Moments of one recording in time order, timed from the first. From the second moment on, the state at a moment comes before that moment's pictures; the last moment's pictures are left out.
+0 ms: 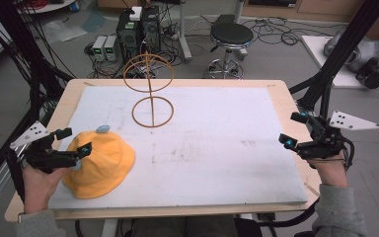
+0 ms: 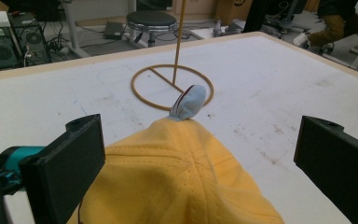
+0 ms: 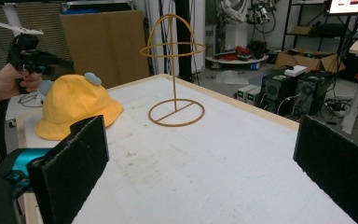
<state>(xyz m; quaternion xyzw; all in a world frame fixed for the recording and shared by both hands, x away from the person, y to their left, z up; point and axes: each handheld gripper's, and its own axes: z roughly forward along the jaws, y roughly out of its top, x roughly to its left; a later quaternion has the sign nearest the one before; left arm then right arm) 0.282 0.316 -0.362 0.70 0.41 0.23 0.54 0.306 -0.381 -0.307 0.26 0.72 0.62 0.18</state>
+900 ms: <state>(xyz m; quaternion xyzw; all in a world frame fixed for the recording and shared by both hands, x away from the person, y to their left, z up) 0.291 0.326 -0.383 0.72 0.41 0.19 0.53 0.303 -0.380 -0.309 0.26 0.72 0.62 0.17</state>
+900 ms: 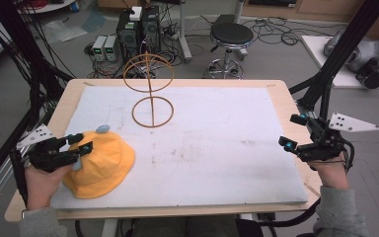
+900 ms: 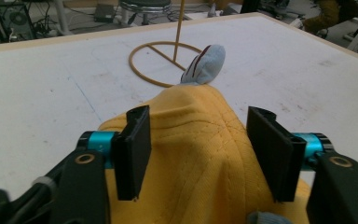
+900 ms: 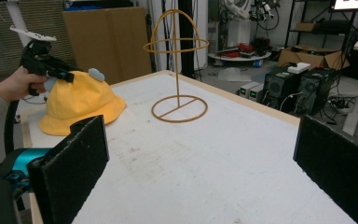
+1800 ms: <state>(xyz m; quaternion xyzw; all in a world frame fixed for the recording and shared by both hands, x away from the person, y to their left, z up) 0.292 0.325 -0.382 0.73 0.40 0.16 0.52 0.305 -0.380 -0.312 0.25 0.73 0.62 0.16</state>
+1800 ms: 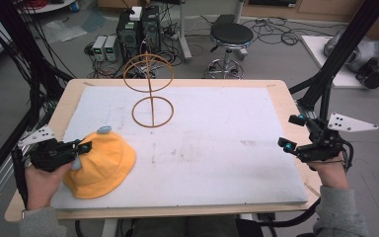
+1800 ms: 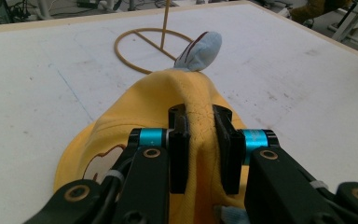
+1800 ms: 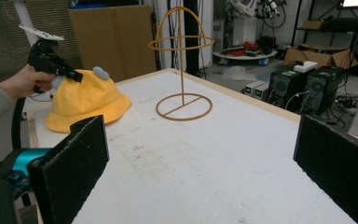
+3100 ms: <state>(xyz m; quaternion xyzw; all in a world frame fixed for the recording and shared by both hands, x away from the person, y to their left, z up) 0.293 0.331 -0.300 0.73 0.33 0.16 0.58 0.314 -0.375 -0.317 0.26 0.74 0.61 0.15</state>
